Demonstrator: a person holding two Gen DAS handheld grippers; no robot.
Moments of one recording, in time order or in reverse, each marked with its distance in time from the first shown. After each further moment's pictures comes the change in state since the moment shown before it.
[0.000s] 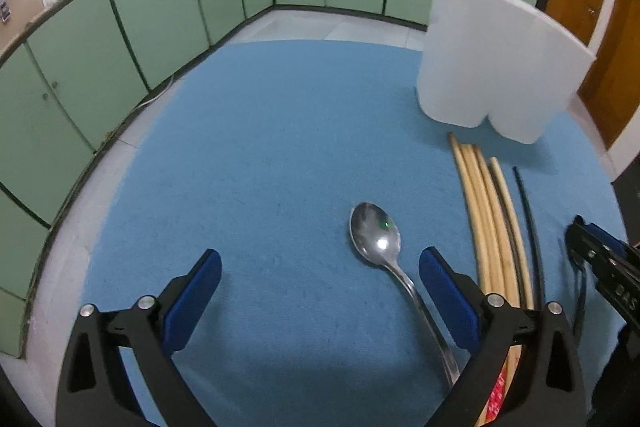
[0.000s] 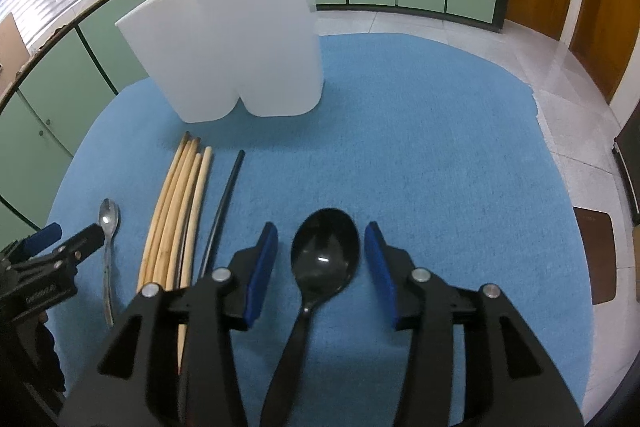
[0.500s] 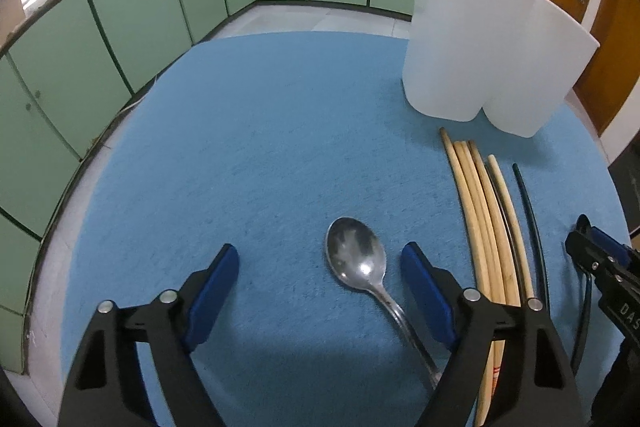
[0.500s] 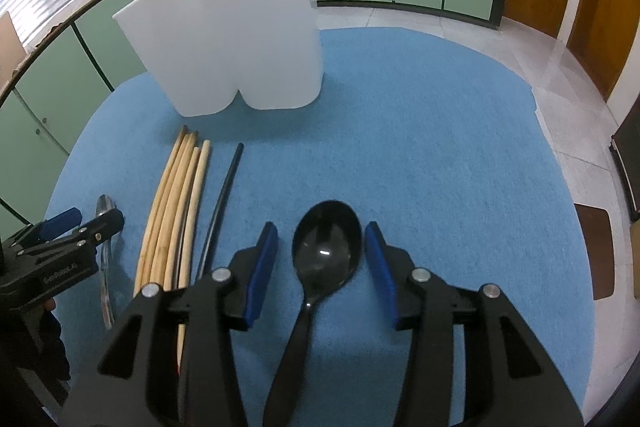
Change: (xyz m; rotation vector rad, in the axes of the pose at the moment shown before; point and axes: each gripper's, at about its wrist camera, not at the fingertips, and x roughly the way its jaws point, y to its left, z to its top) left arm 0.019 -0.011 0.003 0.044 0.012 -0.048; right arm 0.003 0.005 -0.001 0.004 0.017 -0.017
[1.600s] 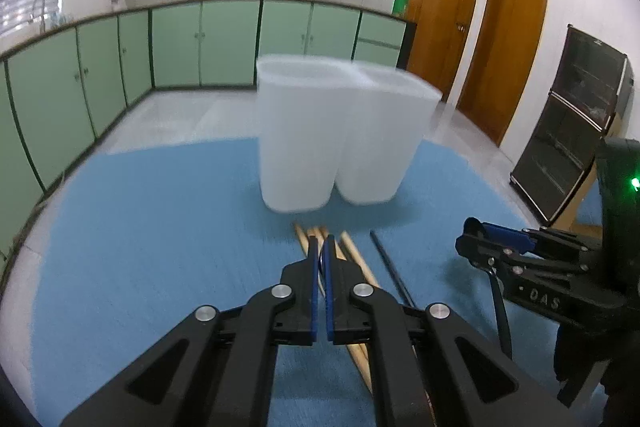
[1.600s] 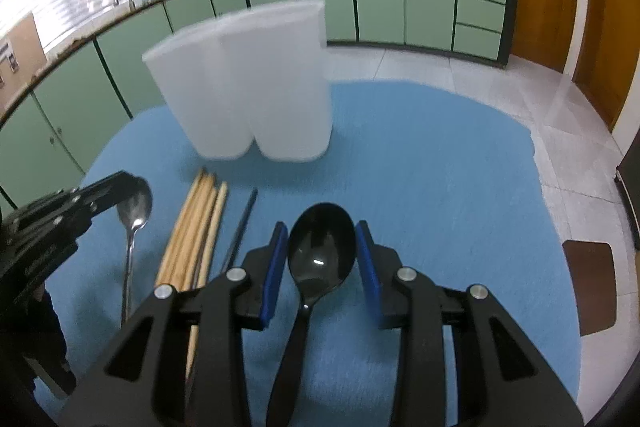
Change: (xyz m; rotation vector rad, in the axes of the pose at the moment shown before) left arm -0.045 -0.039 0.008 0.207 -0.326 -0.363; right arm -0.025 -0.008 0.007 -0.044 -0.173 0.040
